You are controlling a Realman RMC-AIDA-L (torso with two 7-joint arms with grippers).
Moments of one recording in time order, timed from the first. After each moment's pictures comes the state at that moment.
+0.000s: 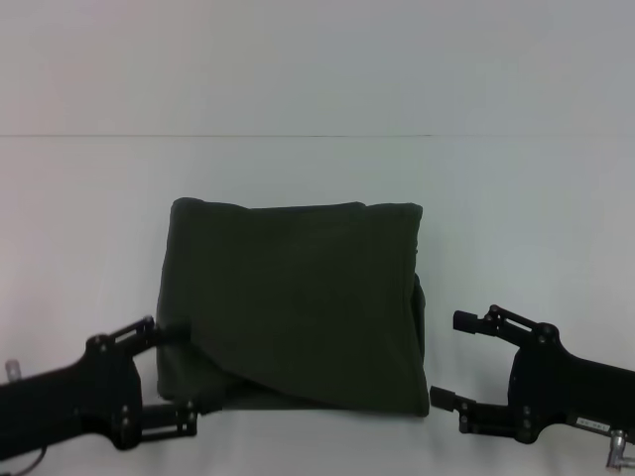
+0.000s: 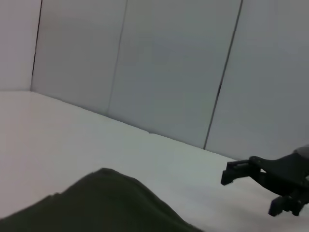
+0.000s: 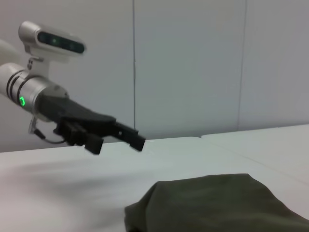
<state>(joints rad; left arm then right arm) -0.29 -2.17 0.53 0.80 2.02 1.76 -1.20 0.42 2.10 -0.52 -0.39 -2.02 -1.62 0.73</state>
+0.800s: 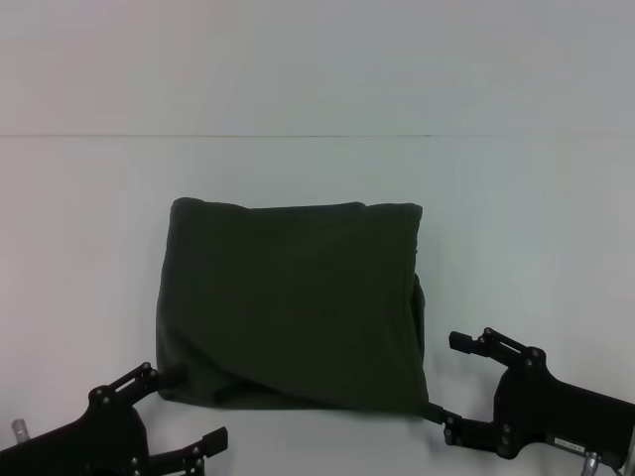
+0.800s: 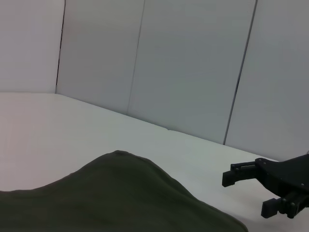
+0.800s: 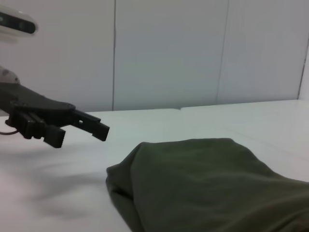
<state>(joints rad) -0.22 -2.16 0.50 0.57 2.01 1.68 -0.94 0.40 2.10 -0.52 -0.25 -1.99 -1.47 0.57</state>
